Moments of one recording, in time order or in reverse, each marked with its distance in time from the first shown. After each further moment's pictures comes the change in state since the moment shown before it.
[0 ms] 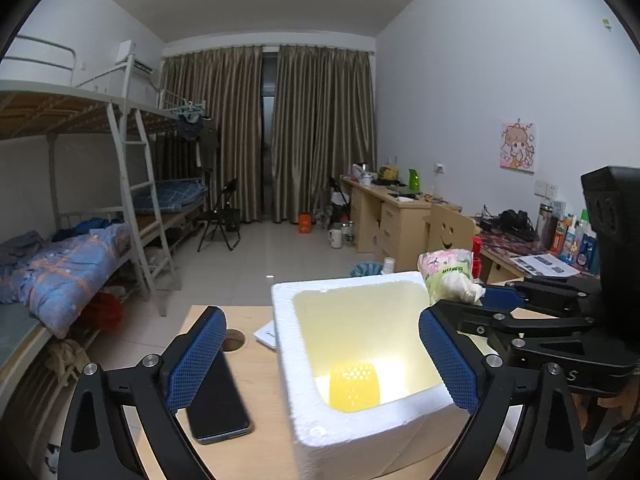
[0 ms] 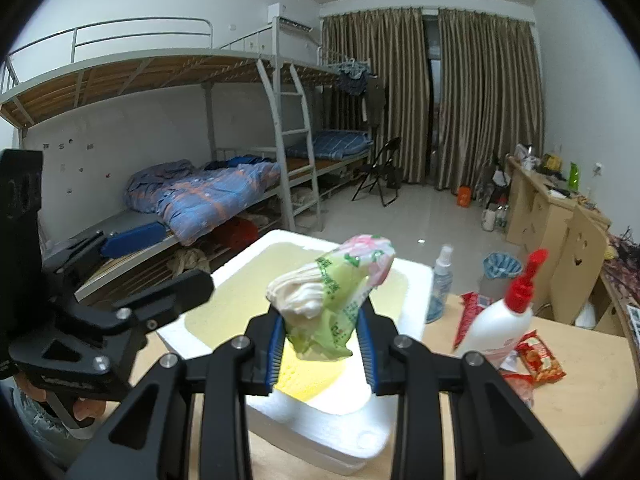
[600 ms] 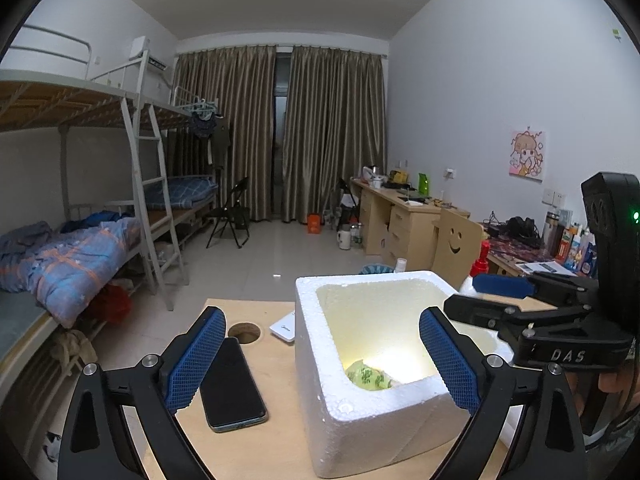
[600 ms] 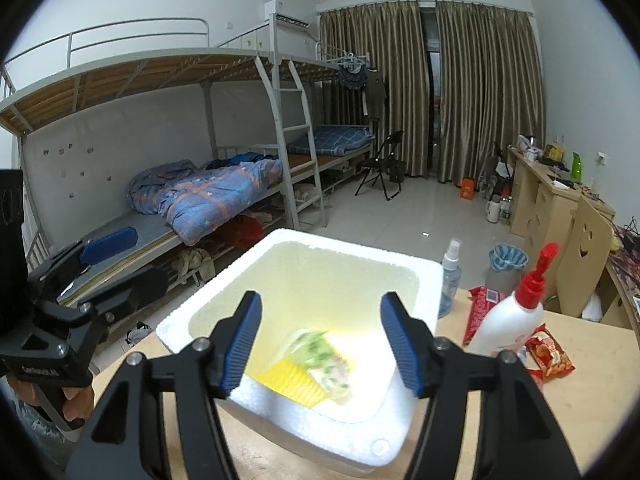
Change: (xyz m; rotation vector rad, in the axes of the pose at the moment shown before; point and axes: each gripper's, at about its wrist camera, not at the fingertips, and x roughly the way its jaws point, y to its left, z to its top) left arm -0.017 0.011 0.000 -0.028 -0.002 0.029; right arm 0.000 -0.002 0.000 0.026 0.006 0.003
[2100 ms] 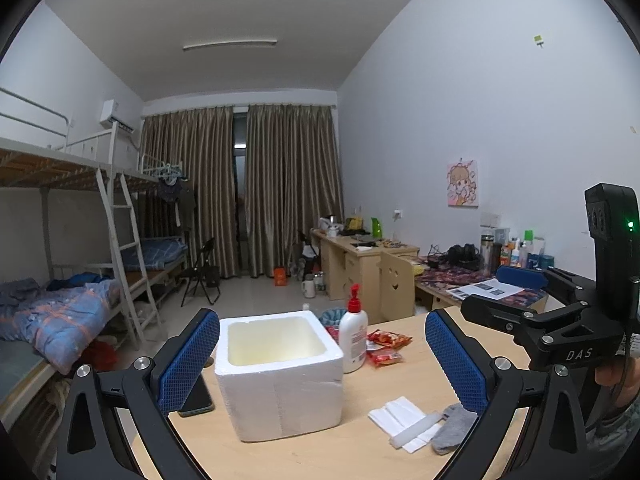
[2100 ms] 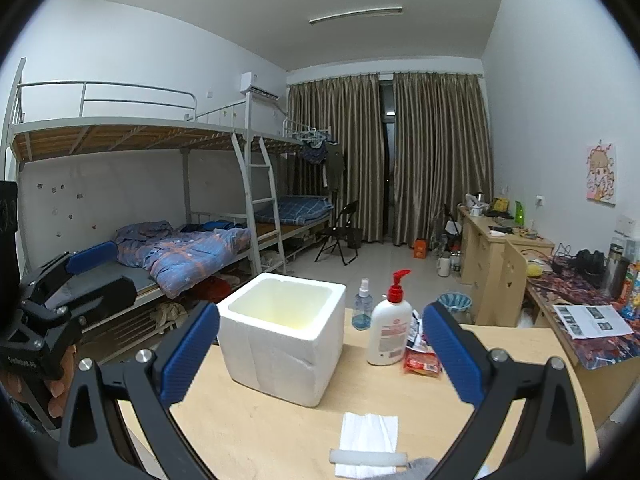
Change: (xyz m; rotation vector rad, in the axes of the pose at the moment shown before) left arm -0.200 -0.128 -0.001 0.107 -0.200 -0.117; right arm -0.195 0.005 -0.045 -0.004 -0.269 -0.156
